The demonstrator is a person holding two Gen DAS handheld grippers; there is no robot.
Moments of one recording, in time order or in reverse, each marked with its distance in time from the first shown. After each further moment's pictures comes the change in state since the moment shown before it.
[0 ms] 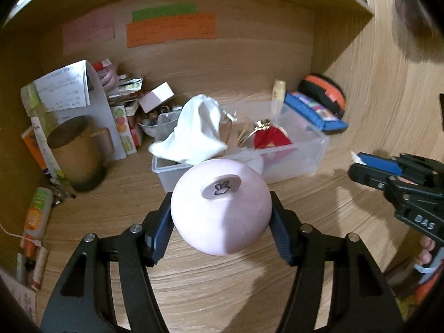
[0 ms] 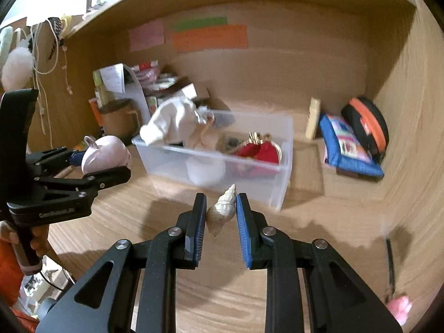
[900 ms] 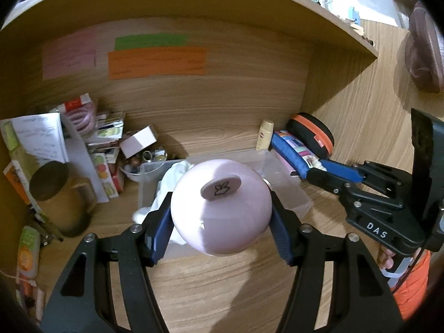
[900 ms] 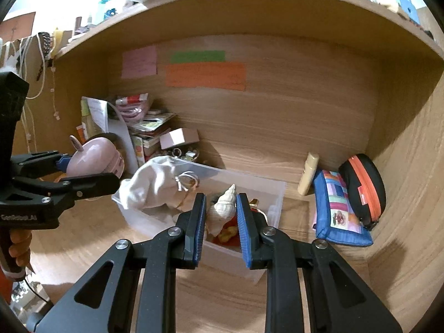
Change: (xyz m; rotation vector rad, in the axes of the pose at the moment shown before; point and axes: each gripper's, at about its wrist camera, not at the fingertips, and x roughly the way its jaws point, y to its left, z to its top) left arm 0.013 0.003 0.076 -0.028 -0.064 -0.092; right arm 0.029 -0.018 0.071 -0.047 -0.073 -0.039
